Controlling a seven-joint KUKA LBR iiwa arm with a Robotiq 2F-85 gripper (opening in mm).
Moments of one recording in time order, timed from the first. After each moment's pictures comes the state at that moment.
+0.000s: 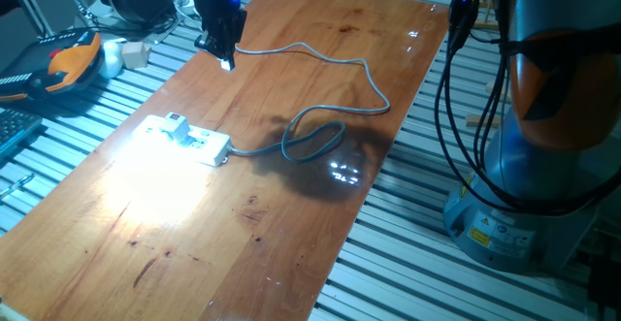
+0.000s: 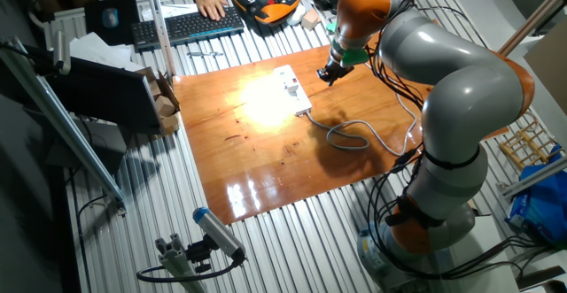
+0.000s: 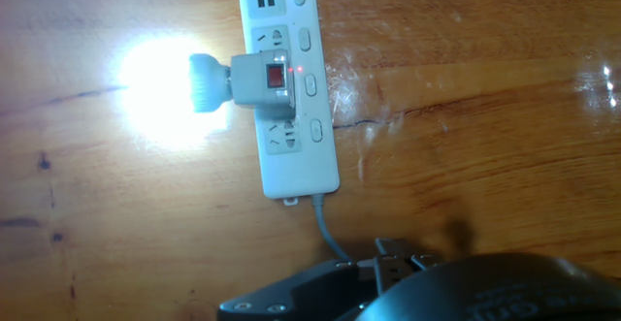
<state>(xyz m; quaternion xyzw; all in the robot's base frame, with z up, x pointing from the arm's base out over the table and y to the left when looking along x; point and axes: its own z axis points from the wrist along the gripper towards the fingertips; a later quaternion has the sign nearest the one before) 0.546 0.039 0.233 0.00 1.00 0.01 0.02</state>
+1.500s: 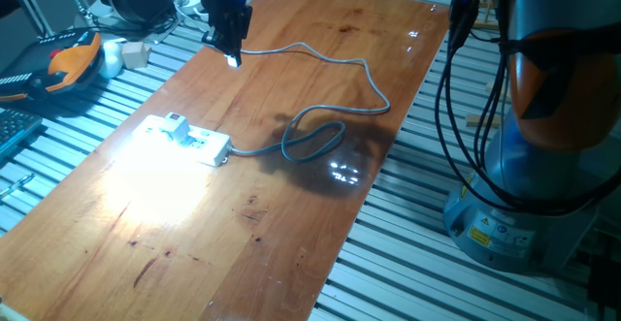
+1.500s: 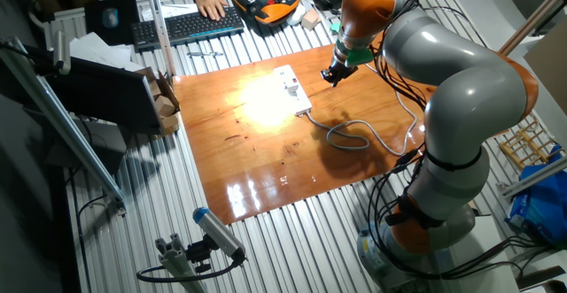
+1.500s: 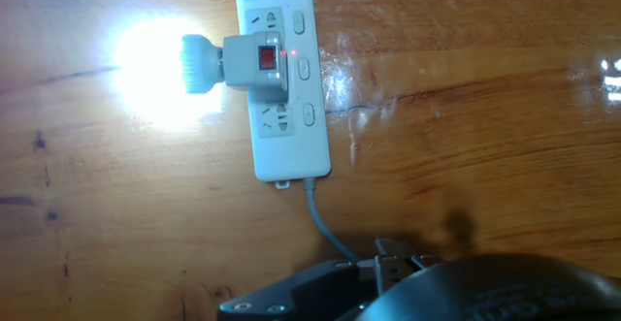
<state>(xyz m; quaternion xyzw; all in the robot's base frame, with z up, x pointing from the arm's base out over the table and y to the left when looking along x) 0.536 0.031 0.238 0.00 1.00 0.01 0.02</state>
